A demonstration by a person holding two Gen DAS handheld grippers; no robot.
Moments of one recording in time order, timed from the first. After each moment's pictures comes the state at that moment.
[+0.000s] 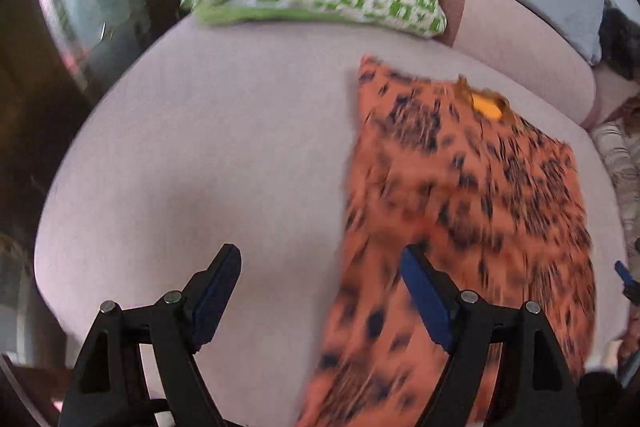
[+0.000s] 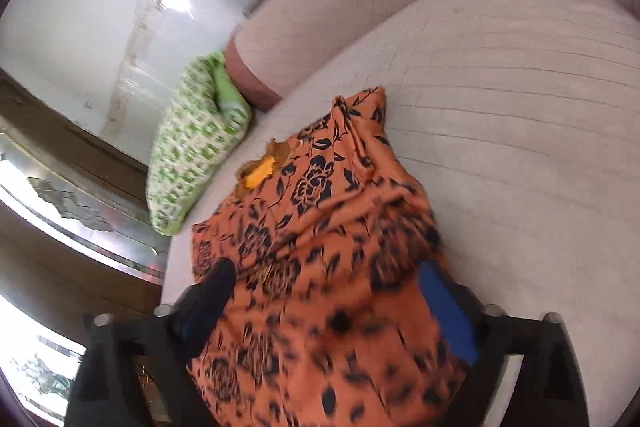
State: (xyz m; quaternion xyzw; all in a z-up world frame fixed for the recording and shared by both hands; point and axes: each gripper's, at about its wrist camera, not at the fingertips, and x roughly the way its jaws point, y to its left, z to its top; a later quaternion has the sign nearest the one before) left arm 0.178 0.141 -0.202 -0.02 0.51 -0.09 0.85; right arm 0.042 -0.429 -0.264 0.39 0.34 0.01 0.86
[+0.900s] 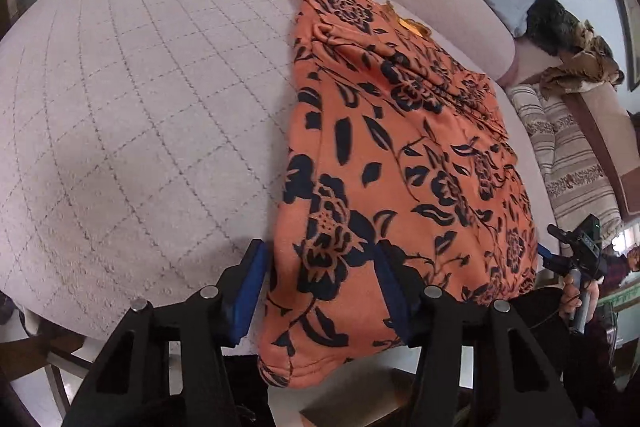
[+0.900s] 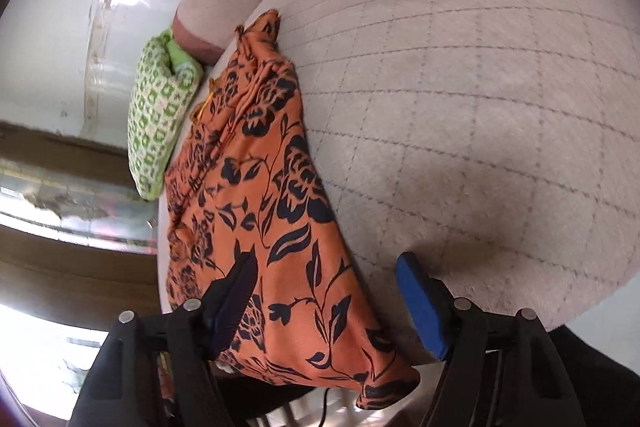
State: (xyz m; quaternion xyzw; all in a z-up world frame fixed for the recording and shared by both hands) left arm 0.120 0.164 -0.276 -0.10 0.56 -0.27 0.78; right arm -0.061 -0.455 -0.333 0.45 0.44 0.01 0.78
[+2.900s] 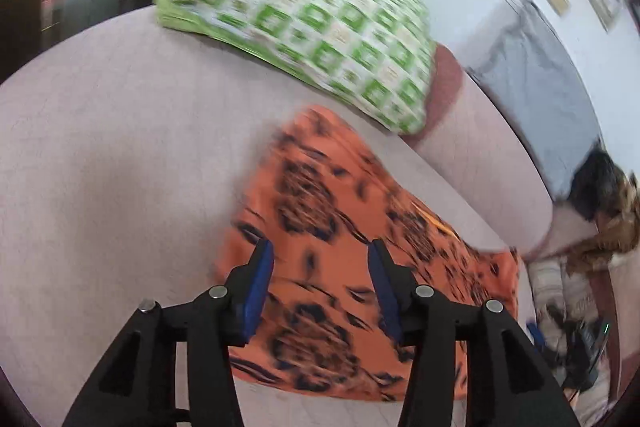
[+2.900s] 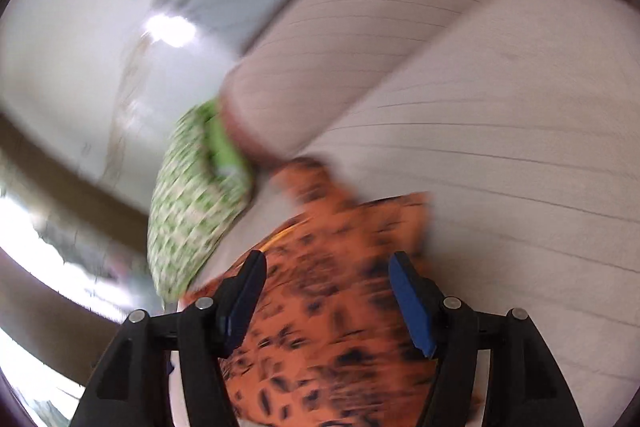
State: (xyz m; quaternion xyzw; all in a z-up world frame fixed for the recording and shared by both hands) left arm 0.304 0.051 -0.224 -0.24 0.43 -0.13 0.86; right arm 0.204 -0.475 -0.237 0.40 0.30 0.02 0.87
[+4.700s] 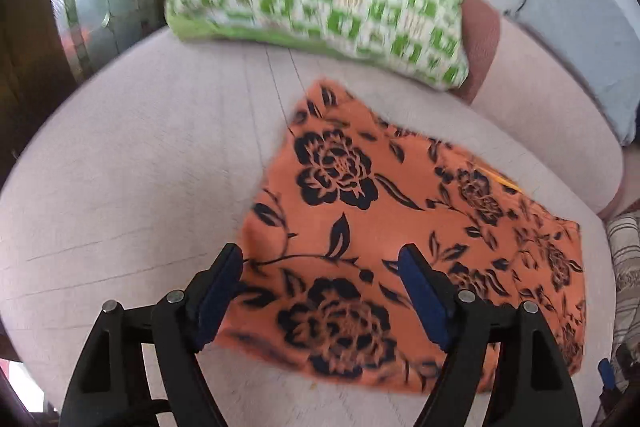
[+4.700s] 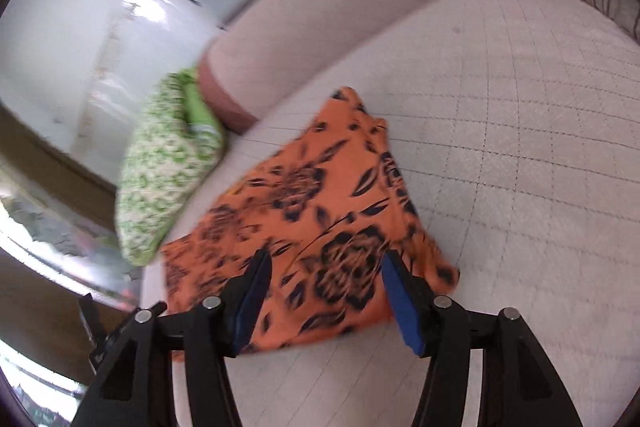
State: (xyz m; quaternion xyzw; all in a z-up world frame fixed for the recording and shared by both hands) left arm 0.278 0.000 -0.238 -0.09 0.45 -0.01 0.89; right arm 0.112 -0.437 -0.240 0.38 0.34 -0.05 0.86
